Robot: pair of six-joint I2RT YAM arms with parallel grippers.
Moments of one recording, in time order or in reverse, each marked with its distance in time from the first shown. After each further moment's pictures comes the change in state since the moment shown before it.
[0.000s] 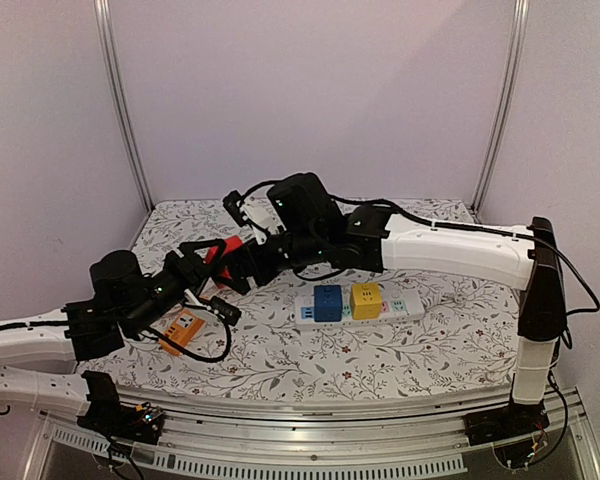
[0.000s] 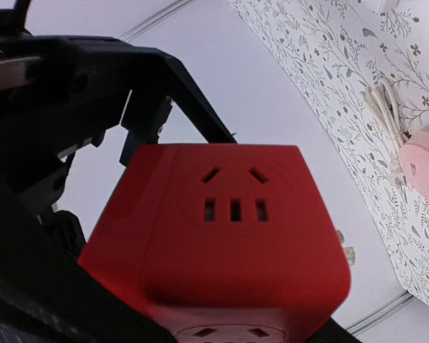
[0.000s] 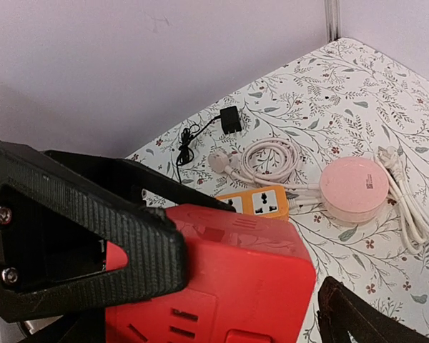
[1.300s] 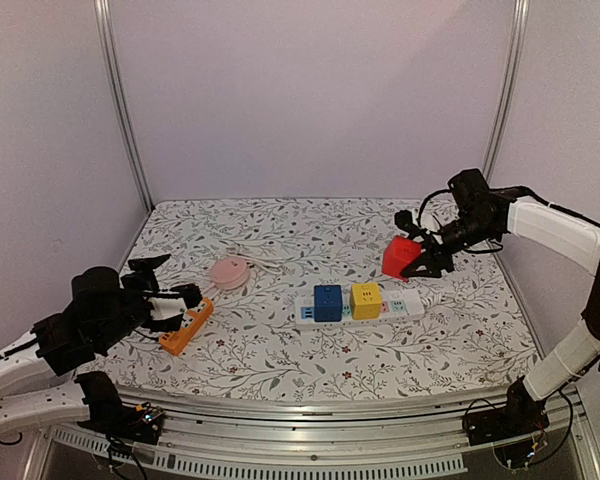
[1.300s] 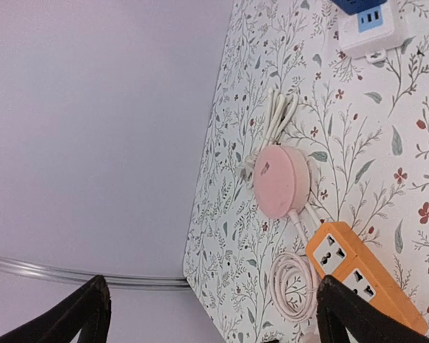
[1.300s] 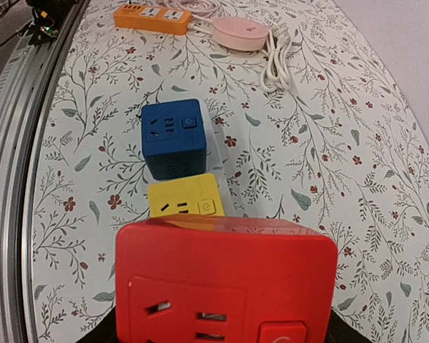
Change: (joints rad) left arm 0.108 -0.304 -0.074 -0.490 -0.046 -0.913; right arm -0.790 -0.459 -0.576 -0.372 -0.558 -1.179
